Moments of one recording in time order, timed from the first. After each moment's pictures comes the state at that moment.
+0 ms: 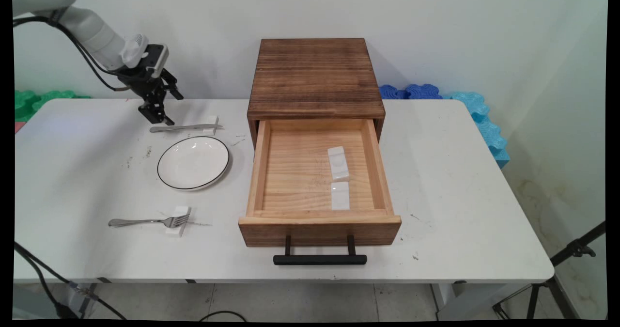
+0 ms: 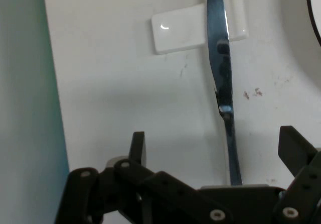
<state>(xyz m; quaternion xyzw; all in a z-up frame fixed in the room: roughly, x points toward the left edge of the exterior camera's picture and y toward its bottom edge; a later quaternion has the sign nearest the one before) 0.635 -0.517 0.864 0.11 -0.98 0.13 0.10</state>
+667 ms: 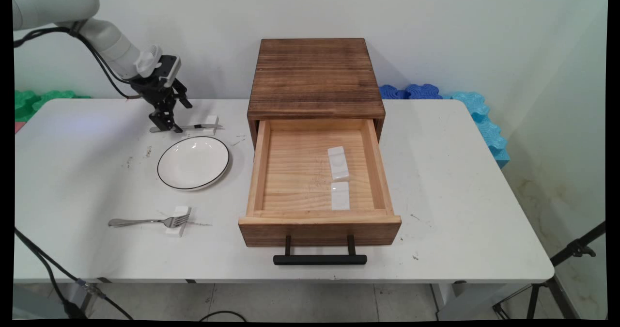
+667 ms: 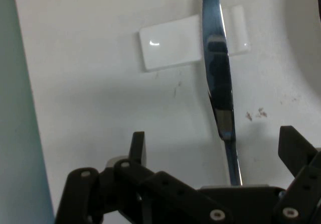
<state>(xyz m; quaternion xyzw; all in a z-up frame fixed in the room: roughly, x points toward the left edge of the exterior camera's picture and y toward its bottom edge) 0.623 -0.533 0.836 0.10 -0.98 0.11 0.09</state>
